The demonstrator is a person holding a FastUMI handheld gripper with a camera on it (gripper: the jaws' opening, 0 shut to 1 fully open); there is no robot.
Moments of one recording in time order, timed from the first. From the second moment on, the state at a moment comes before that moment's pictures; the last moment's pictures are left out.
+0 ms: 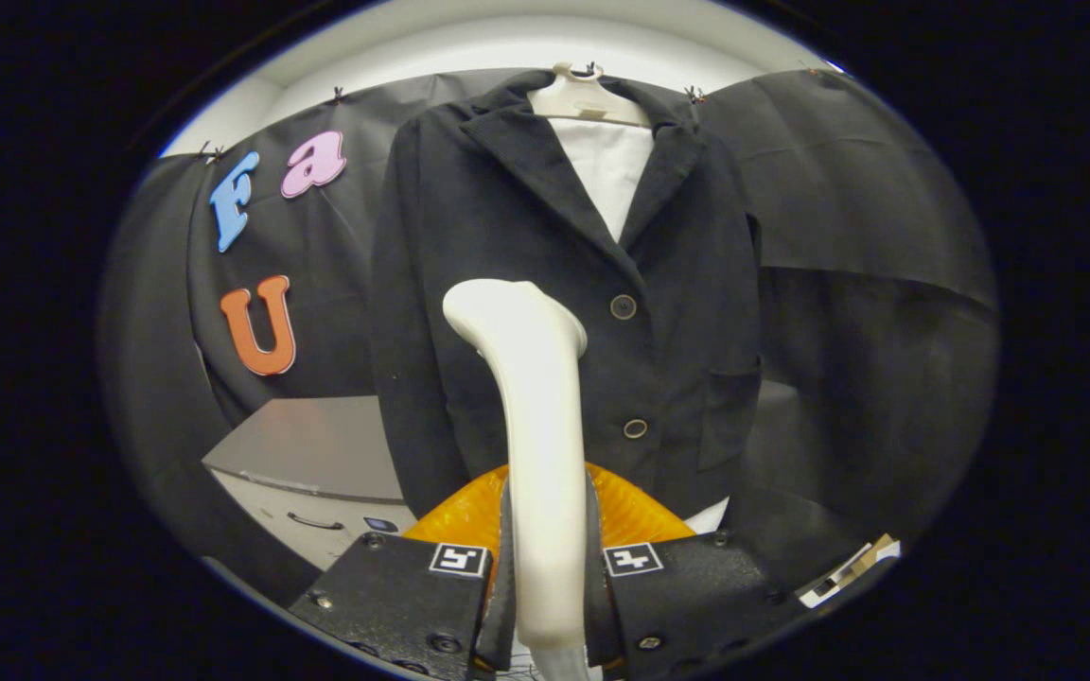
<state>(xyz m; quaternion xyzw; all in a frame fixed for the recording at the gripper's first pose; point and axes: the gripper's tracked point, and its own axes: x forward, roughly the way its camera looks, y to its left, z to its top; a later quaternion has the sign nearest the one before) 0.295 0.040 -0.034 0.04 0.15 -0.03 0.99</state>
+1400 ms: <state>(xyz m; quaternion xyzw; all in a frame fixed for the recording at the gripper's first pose) 0.277 0.021 -0.194 0.05 0.26 -0.05 0.96</state>
